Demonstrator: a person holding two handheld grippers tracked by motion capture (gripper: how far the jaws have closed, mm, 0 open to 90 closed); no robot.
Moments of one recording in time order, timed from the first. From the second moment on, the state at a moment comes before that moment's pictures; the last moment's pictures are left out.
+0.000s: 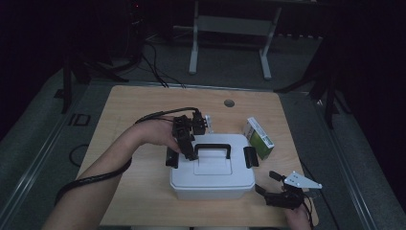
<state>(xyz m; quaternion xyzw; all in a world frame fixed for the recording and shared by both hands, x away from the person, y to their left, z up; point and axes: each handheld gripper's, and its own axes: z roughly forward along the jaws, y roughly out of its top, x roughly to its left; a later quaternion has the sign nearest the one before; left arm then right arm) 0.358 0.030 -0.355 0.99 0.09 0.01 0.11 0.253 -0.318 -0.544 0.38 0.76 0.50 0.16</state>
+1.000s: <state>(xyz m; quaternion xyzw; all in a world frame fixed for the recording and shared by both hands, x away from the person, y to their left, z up) 0.368 -0.016 -0.354 1.00 0.05 -0.01 0.08 0.253 -0.318 -0.544 0.38 0.76 0.50 0.15</state>
